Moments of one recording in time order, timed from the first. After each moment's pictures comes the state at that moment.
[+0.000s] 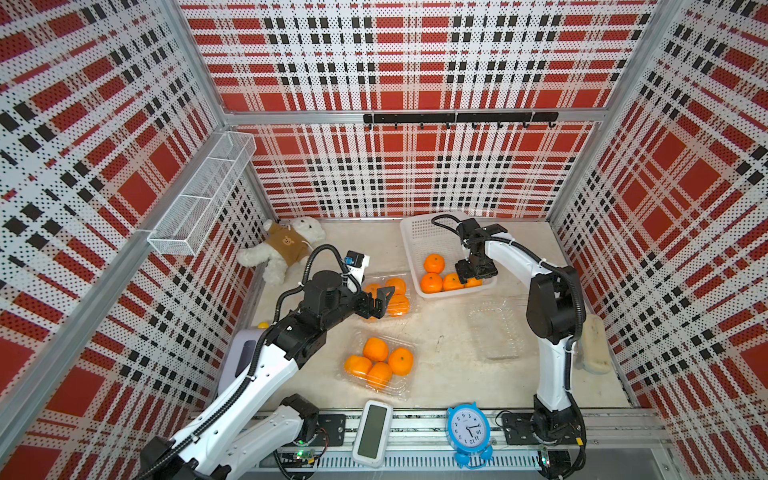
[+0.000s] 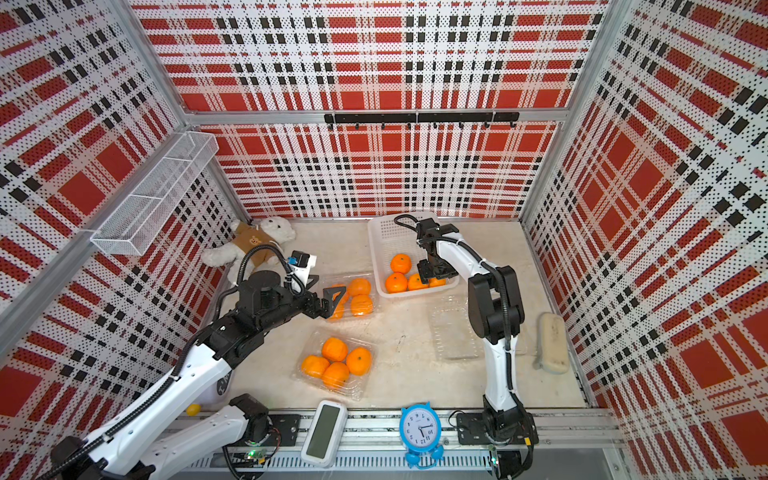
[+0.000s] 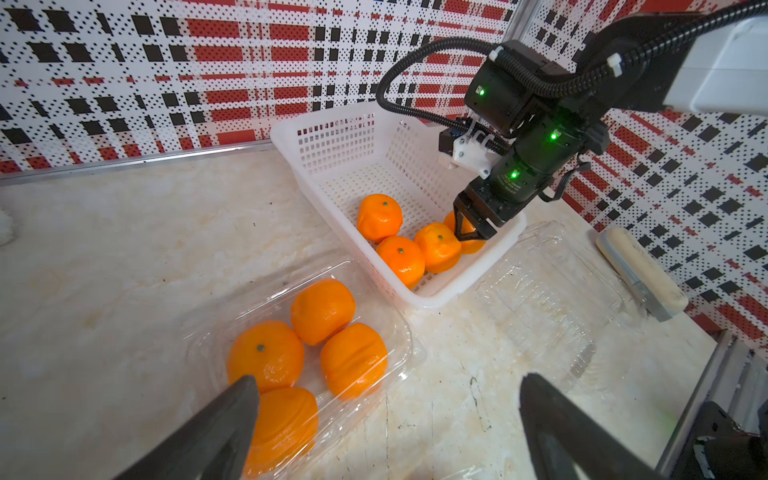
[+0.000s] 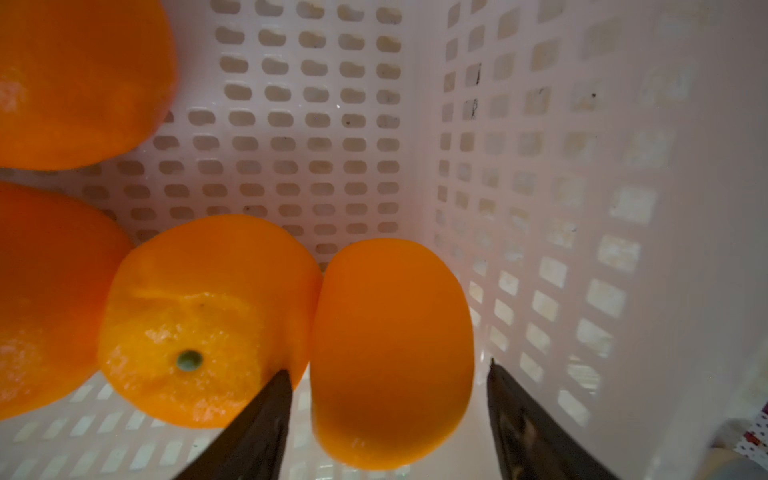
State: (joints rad) left arm -0.53 0.91 0.82 -0.30 0.12 -0.19; right arm 0.36 2.08 1.77 -1.11 0.20 0.13
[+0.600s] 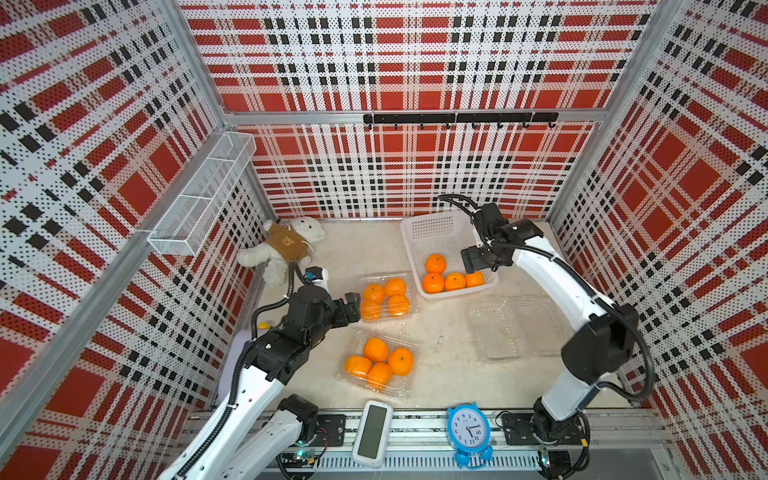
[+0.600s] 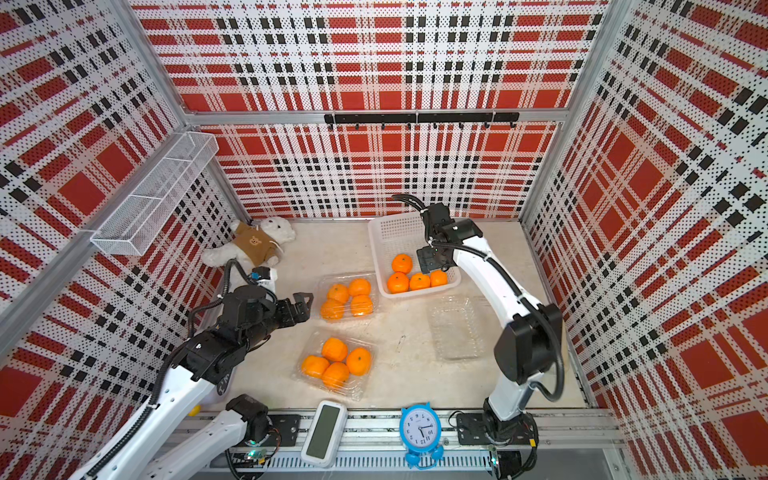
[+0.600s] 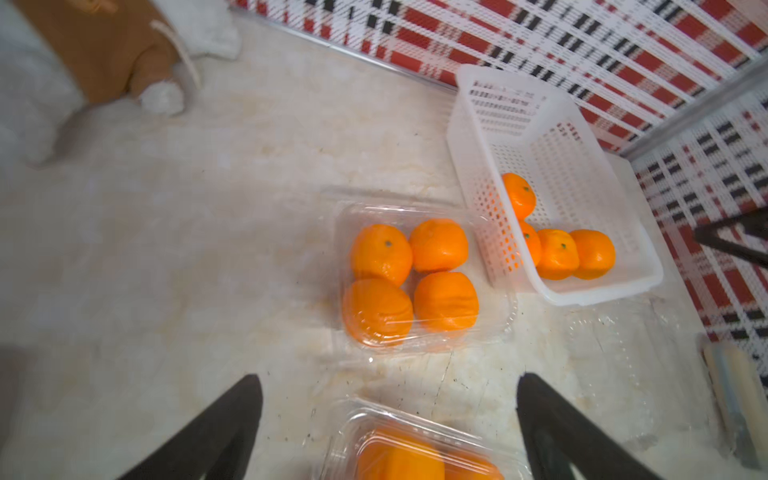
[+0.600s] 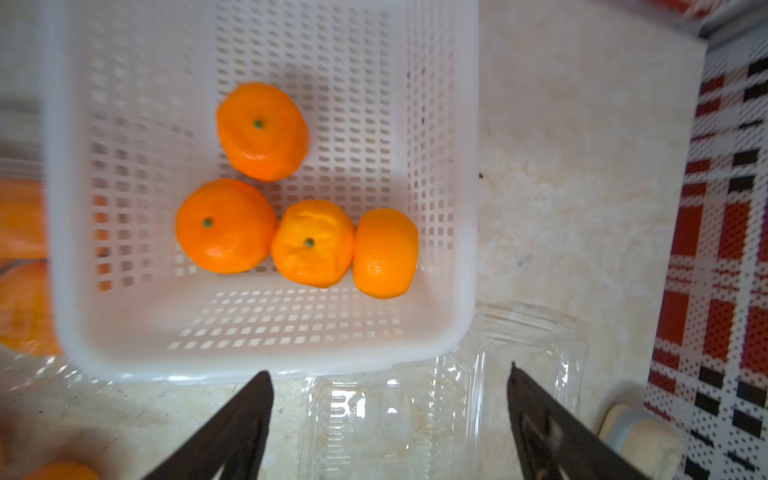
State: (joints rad) left arm -0.42 0.73 0.76 -0.65 -0.13 -0.58; right arm 0.47 1.66 1.67 -1.08 0.25 0.11
